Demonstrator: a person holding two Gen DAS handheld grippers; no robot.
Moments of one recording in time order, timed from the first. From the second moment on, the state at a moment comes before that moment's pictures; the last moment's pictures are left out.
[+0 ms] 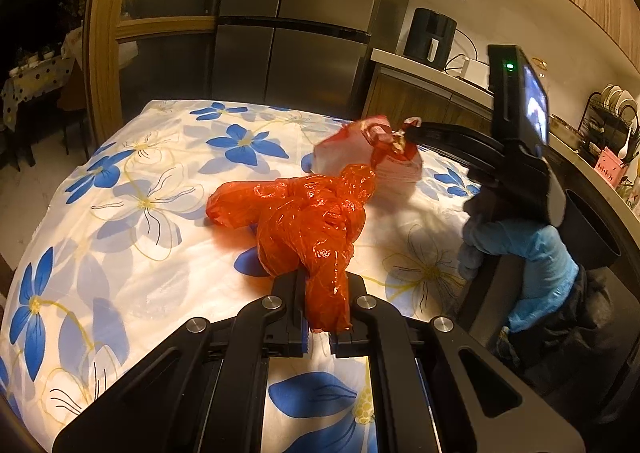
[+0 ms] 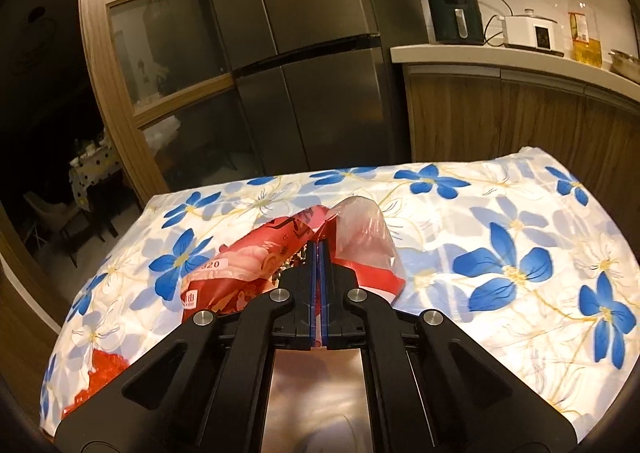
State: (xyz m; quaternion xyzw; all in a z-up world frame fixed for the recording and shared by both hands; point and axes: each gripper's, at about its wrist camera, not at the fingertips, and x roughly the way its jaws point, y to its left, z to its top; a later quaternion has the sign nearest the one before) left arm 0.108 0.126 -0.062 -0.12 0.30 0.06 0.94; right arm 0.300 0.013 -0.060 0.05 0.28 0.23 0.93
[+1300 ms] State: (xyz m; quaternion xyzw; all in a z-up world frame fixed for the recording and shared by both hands) left arm 0.178 -0.078 0.003 -0.01 0.23 -0.07 0.97; right arm 0.229 -0.268 0.004 0.09 0.18 0.06 0.98
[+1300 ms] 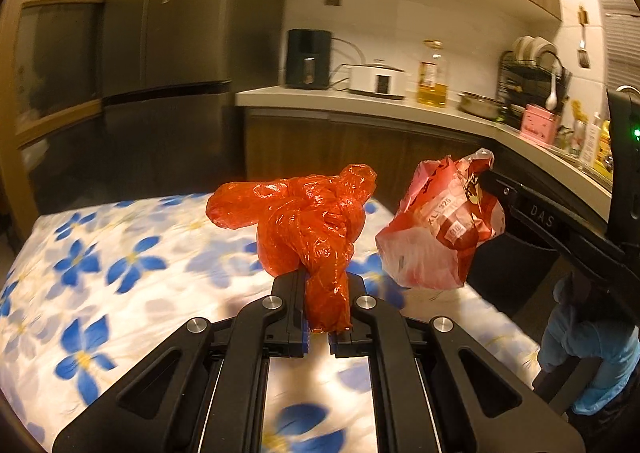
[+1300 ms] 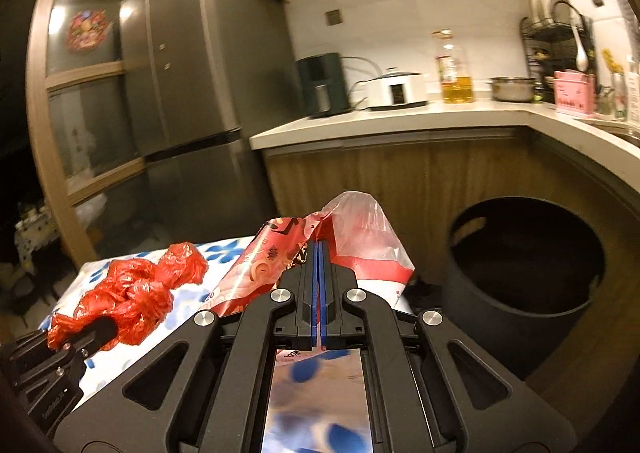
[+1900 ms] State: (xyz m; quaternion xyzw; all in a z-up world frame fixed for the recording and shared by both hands) left arm 0.224 -0.216 0.036 0.02 0.19 -0.19 0.96; right arm 0.213 -0.386 0.011 0.09 0.15 -0.05 0.98
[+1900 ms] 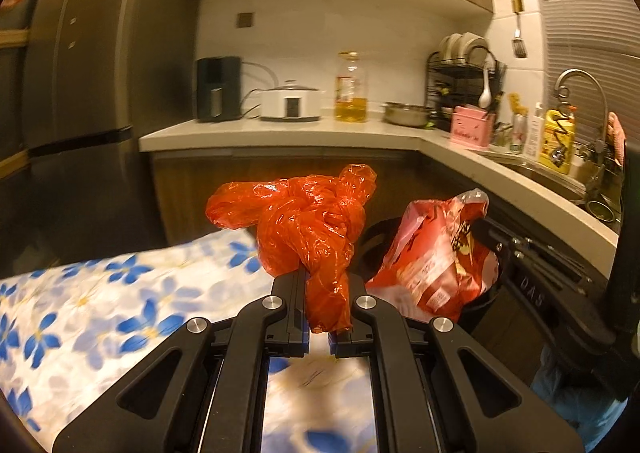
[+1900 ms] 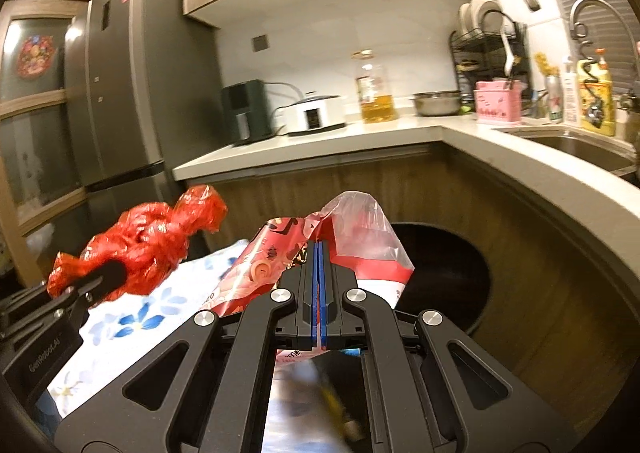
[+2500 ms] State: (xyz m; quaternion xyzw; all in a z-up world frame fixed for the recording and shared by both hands) left arm 0.284 -0.314 0.025 0.01 0.18 -0.27 0.95; right arm 0.239 -0.467 0.010 0.08 0.14 -0.13 0.98
